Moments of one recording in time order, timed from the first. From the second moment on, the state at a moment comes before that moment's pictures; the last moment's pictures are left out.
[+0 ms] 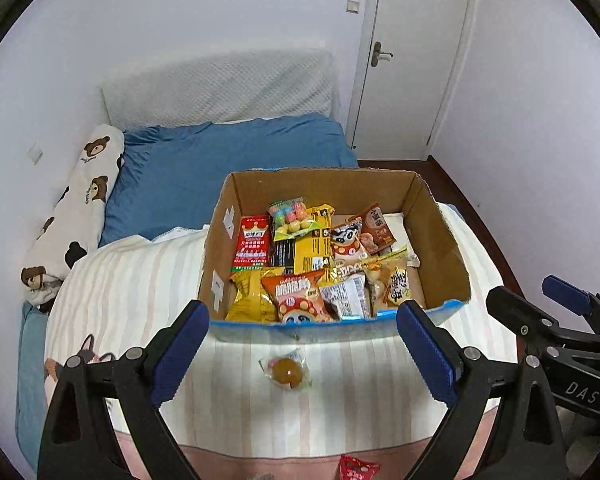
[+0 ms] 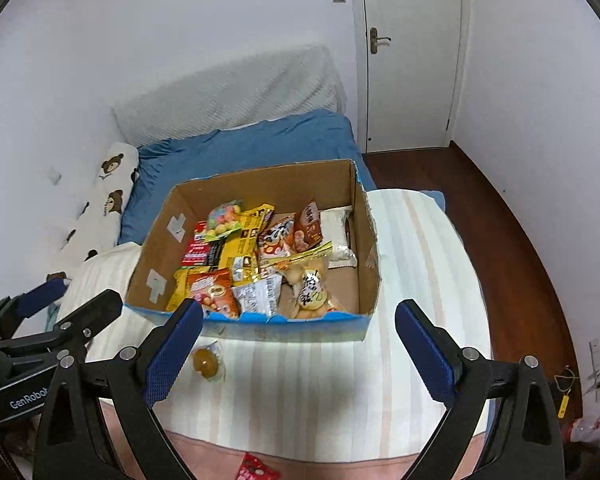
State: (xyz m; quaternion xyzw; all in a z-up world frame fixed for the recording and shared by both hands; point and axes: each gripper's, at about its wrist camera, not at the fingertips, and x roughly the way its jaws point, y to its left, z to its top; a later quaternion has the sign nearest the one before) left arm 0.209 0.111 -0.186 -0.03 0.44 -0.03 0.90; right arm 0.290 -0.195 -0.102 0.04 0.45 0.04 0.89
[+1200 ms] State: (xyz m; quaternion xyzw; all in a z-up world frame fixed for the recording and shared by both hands) left arm 0.147 0.170 -0.370 -0.10 0.61 0.06 0.78; right arm 0.188 -0.153 -0.363 0.20 0.68 0.07 0.71
